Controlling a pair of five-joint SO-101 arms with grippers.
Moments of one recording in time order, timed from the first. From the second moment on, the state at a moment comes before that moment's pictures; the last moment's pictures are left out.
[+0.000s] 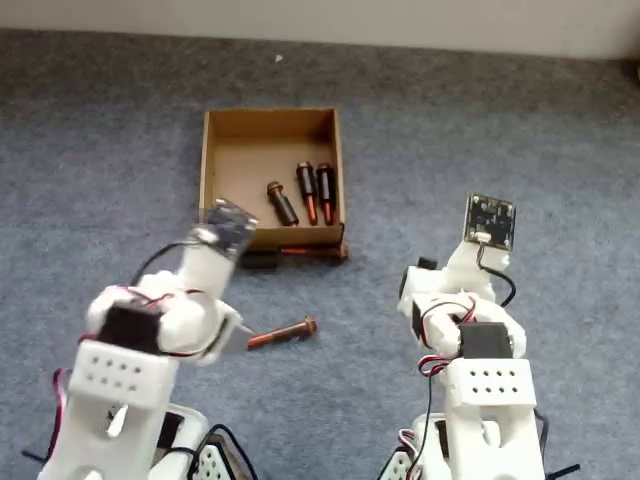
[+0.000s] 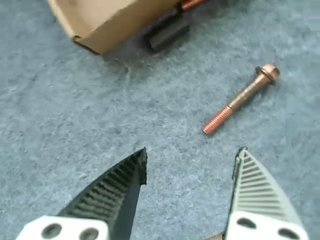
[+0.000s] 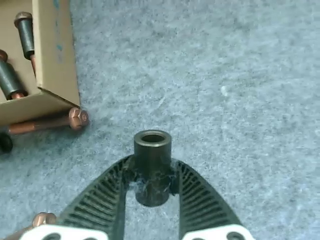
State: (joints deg) left arm 6.4 -56.7 52.3 83.1 -13.7; right arm -7.7 -57.9 65.8 50.9 -10.2
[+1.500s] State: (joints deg) left arm 26.7 -11.6 51.2 51.0 -18.9; right arm -7.7 -58.1 70.0 50.5 -10.2
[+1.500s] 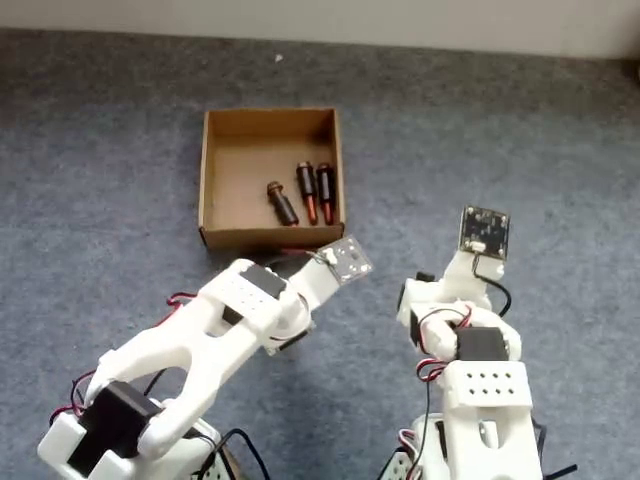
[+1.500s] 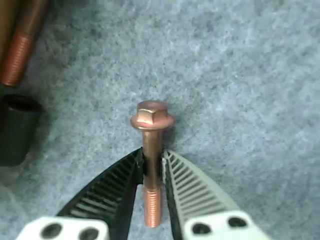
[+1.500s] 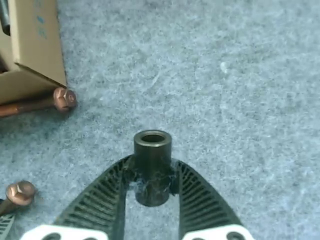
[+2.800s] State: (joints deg) left arm 14.2 -83.5 50.9 59.4 25.5; right arm -39.6 -79.3 75.7 37.7 6.6
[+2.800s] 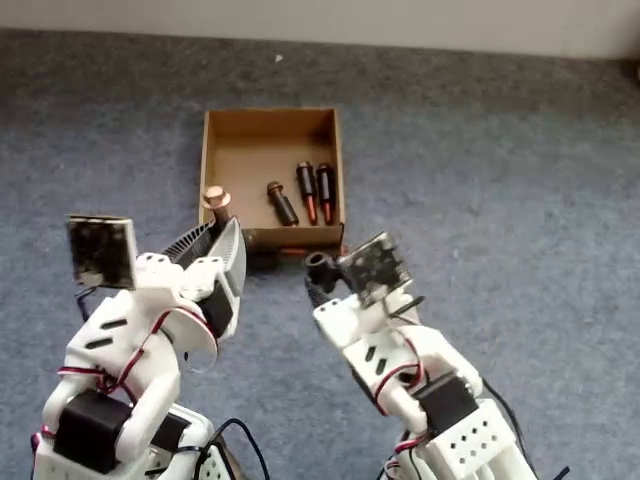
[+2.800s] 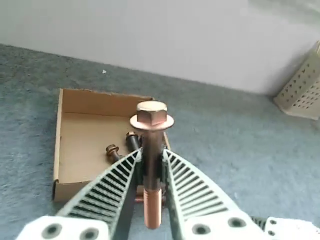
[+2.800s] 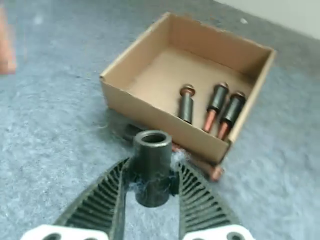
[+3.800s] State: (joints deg) left arm 18.9 -104.1 65.3 54.5 32.0; right arm -52.3 -83.6 77.1 28.0 10.2
